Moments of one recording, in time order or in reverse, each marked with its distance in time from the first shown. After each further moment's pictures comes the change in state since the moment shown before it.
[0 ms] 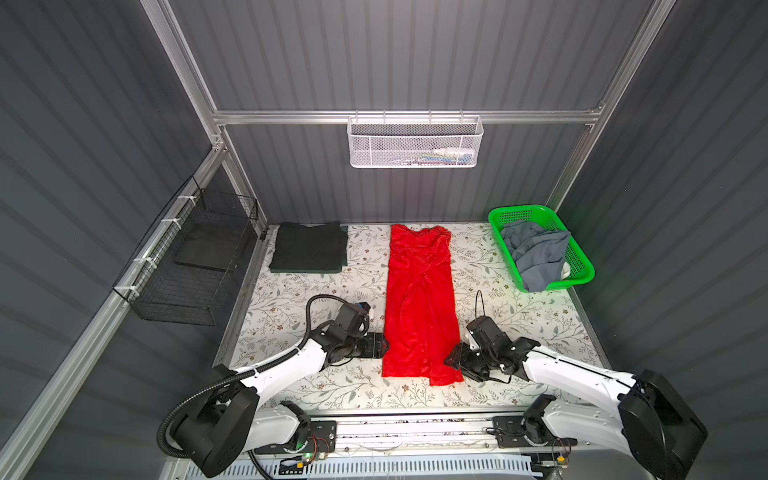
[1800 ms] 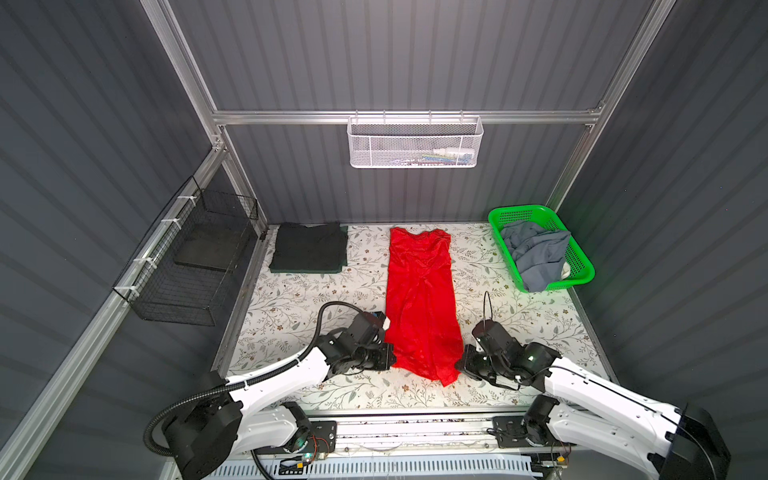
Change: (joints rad) left arm -0.201 -0.038 0.096 -0.083 0.003 -0.159; right arm 0.079 -0.232 0.111 -0.238 0.118 0.066
